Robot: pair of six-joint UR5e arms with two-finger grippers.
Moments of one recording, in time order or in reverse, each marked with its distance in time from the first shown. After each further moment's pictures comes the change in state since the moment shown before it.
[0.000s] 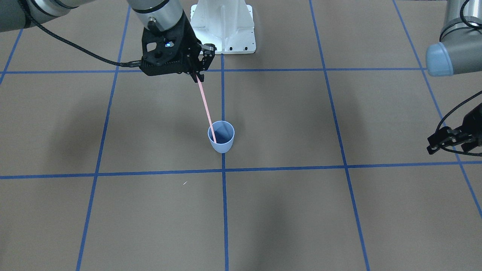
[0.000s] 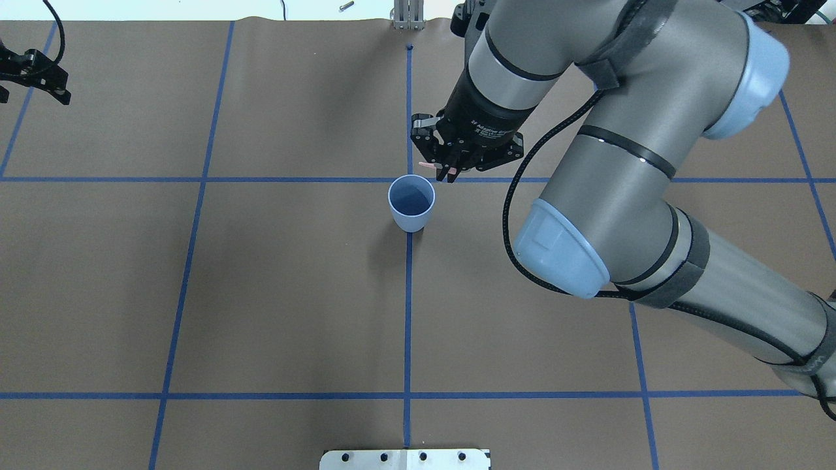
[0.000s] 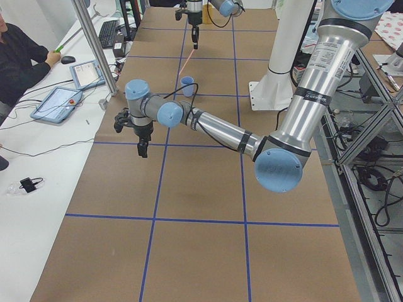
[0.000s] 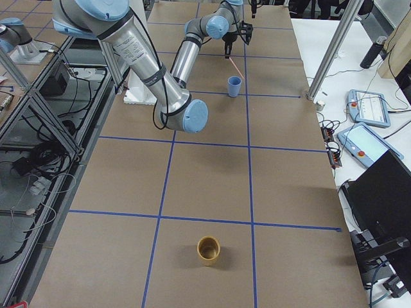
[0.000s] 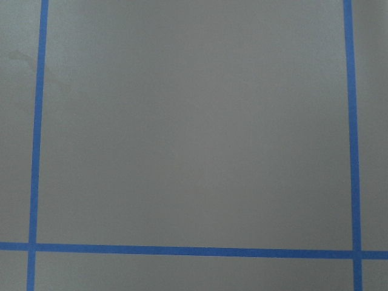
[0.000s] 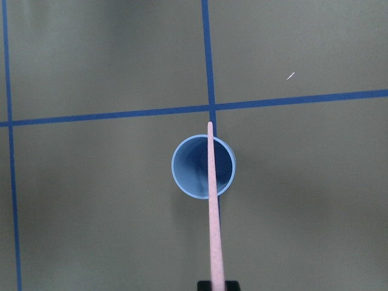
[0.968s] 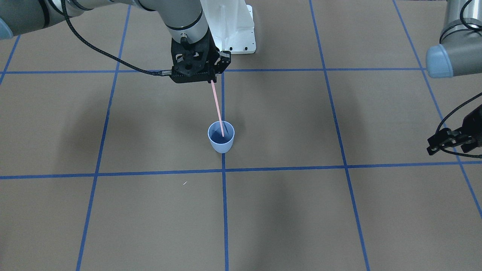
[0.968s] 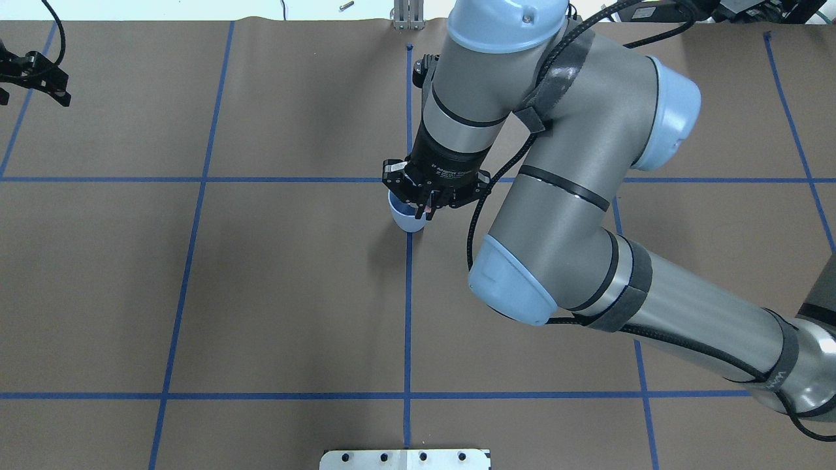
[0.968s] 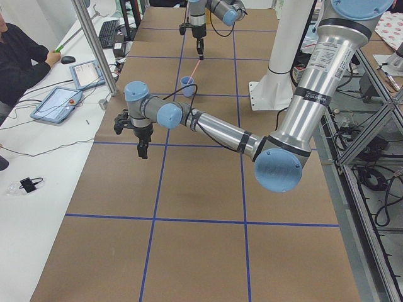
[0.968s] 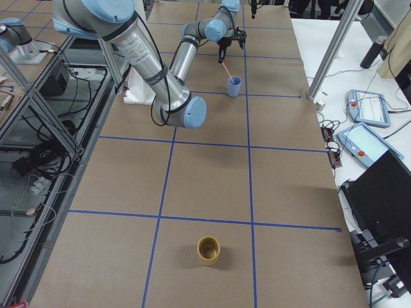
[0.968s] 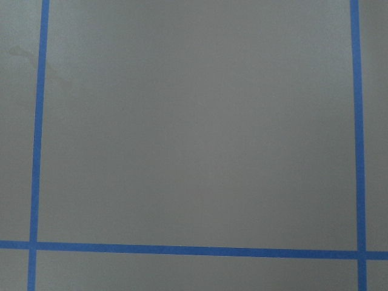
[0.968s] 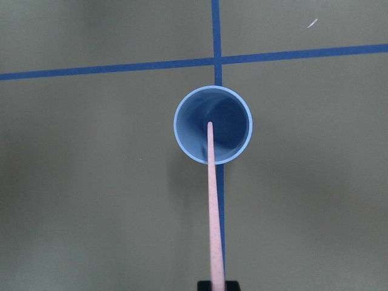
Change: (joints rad) left arm 0.001 -0.001 0.012 -0.001 -0.001 0.000; right arm -0.070 0.030 -0.078 -0.021 -0.008 0.000
